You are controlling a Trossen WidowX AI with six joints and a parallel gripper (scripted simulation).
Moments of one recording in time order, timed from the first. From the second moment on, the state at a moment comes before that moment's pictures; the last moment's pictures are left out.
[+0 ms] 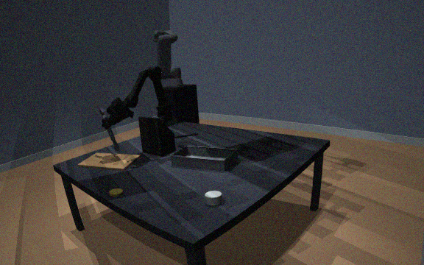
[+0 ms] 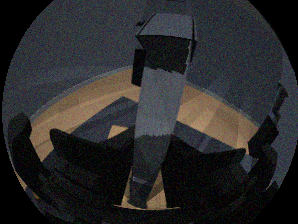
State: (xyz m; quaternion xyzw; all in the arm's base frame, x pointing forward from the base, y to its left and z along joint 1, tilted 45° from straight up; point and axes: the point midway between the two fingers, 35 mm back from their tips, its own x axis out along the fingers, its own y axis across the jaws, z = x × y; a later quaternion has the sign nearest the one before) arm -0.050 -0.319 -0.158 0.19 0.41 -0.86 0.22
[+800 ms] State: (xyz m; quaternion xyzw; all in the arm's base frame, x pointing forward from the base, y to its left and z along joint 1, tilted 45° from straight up) arm -0.068 -0.321 -0.195 0.32 0.47 -0.81 0.16
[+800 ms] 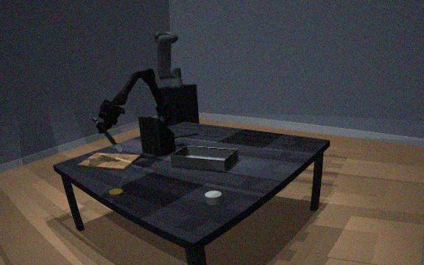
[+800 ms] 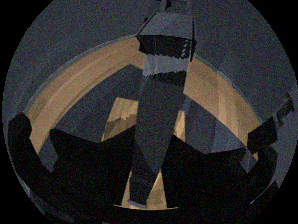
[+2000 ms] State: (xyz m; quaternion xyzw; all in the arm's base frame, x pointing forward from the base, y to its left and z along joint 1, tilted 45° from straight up) arm -0.088 -0.305 -0.209 0.58 0.48 -0.65 -0.01
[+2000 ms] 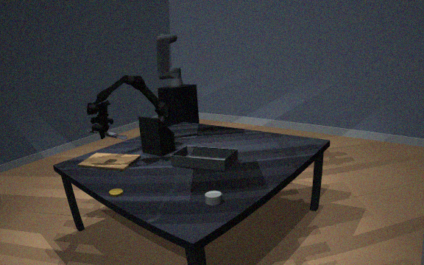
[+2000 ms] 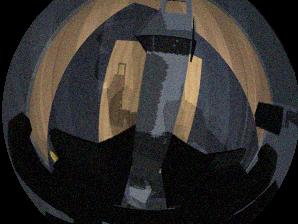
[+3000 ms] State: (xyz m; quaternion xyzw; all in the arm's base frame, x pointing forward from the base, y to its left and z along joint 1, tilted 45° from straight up) arm -0.094 -0.292 -0.215 0.64 0.46 -0.61 -0.06
